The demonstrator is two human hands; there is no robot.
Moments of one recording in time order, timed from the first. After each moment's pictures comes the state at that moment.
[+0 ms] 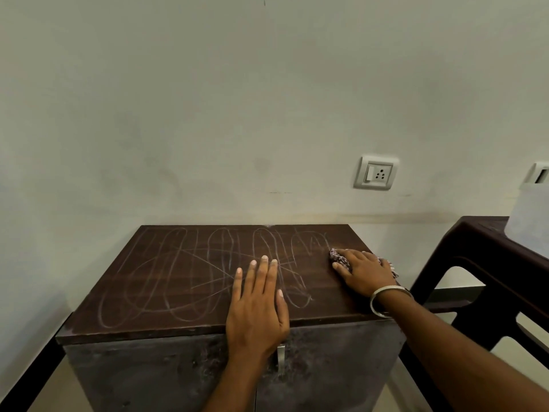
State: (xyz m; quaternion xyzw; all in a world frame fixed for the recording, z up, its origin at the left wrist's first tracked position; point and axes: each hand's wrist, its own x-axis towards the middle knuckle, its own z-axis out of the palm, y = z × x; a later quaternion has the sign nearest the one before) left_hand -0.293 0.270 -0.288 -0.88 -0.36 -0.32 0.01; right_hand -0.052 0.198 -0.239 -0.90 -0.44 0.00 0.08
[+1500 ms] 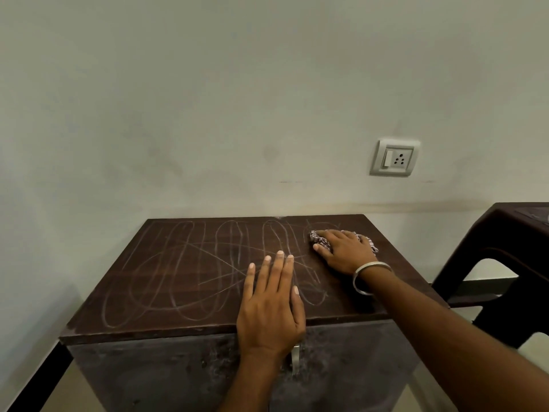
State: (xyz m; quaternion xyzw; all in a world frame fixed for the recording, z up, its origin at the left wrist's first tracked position) left_hand -0.290 0.269 -0.289 -0.87 -0.35 -0.34 0.02; right_hand -0.066 0.267 -0.244 -0.85 -0.51 0.00 0.08
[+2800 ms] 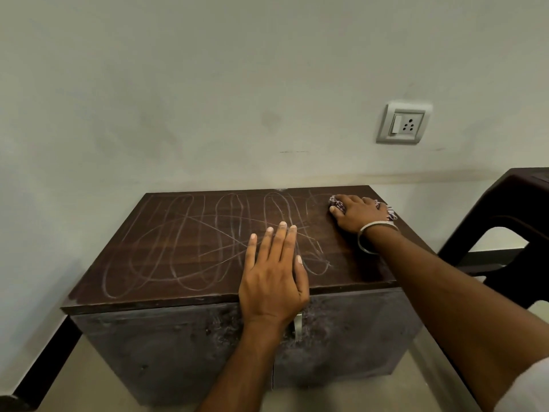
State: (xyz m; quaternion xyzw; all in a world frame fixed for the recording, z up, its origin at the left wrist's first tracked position) left_hand -0.287 0.268 -0.291 -0.87 -0.36 -0.35 0.03; right_hand -0.042 0.276 -0.243 -0.90 -0.42 0.00 0.08
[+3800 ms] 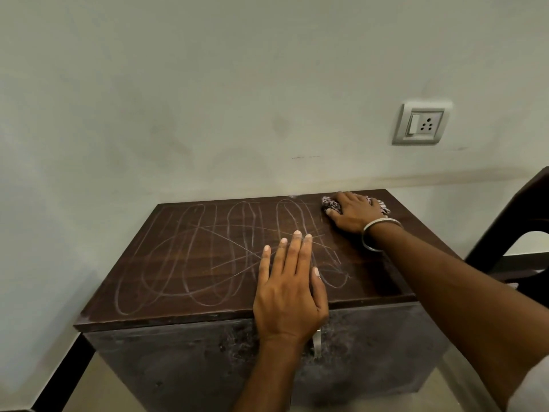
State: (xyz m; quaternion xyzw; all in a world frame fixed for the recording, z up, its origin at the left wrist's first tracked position) left_hand -0.287 0.270 -0.293 -0.87 -0.35 -0.36 0.02; right_hand -0.041 0.318 -0.243 -0.86 -0.50 0.00 0.10
